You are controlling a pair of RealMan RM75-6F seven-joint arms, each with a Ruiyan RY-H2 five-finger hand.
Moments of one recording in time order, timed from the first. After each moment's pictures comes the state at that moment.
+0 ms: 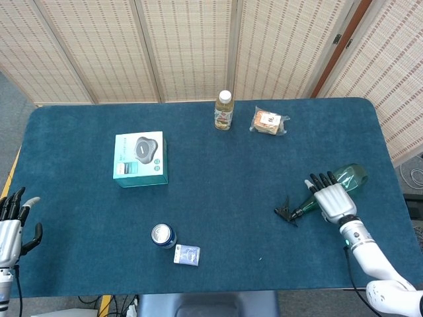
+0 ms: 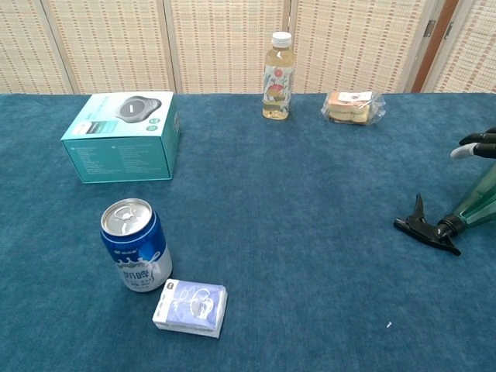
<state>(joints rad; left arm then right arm) -0.09 -1.18 -0.09 -1.56 1.39 1.49 0.07 0.53 -1.16 0.04 -1.61 -1.06 0.90 -0.78</state>
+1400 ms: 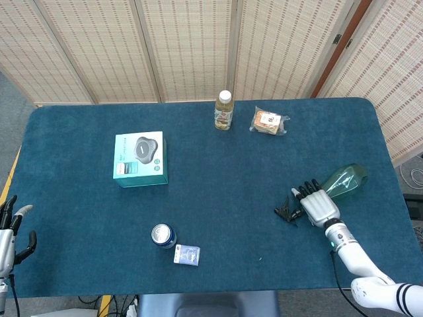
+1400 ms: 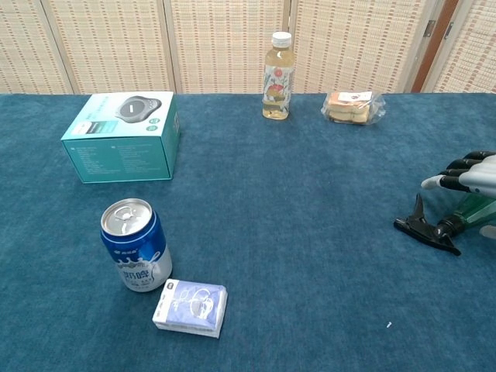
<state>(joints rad) -0.04 -1.20 -0.07 -1.52 1.42 1.55 0.04 0.59 -1.31 -0.04 -1.48 -1.05 0.89 -0.74</state>
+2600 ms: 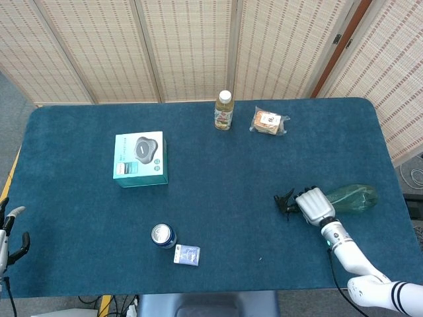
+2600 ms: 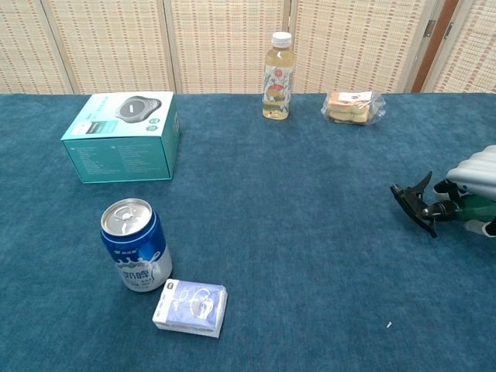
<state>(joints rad) -0.03 -1.20 -0.09 -1.47 1.37 1.51 -0.01 0.60 -1.33 -0.04 -1.46 -1.10 0.92 -0.71</state>
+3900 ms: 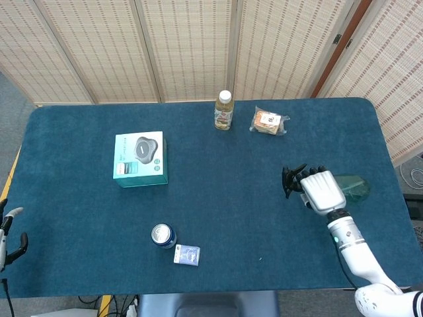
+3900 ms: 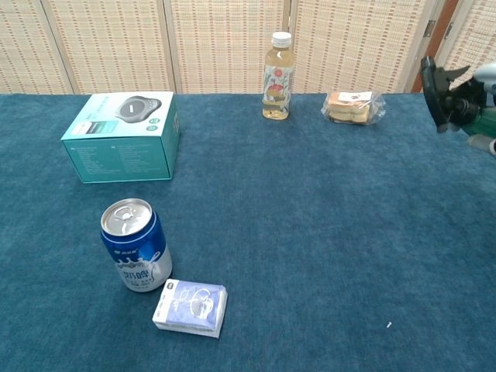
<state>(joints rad) -0.04 -1.20 -0.09 -1.45 1.35 1.45 -0.04 0.57 -1.13 0.06 -1.81 -1.13 1.19 -0.66</state>
